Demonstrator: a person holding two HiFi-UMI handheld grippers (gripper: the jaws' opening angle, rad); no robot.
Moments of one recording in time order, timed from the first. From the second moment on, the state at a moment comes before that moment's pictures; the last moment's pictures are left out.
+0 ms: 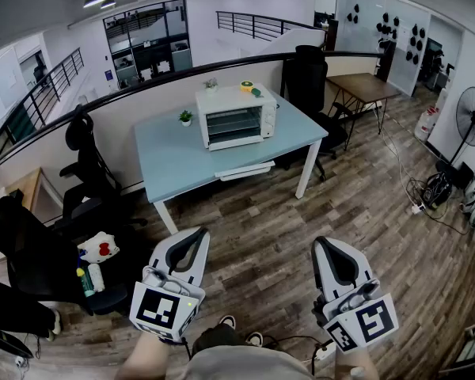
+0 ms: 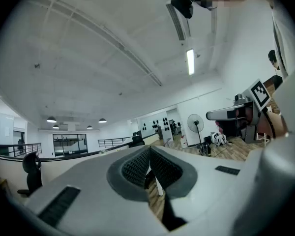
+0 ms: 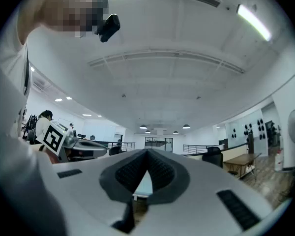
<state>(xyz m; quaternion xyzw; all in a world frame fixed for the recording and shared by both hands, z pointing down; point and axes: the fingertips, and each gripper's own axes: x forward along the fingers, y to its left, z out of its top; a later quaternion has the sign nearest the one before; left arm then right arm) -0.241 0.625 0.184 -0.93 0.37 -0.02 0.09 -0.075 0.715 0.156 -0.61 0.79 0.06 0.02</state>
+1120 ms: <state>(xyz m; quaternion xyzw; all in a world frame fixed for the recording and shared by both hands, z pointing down) -0.193 0.559 0.193 -0.91 0.42 0.01 0.04 0.010 0.658 0.180 -0.67 0.74 0.01 0.04</state>
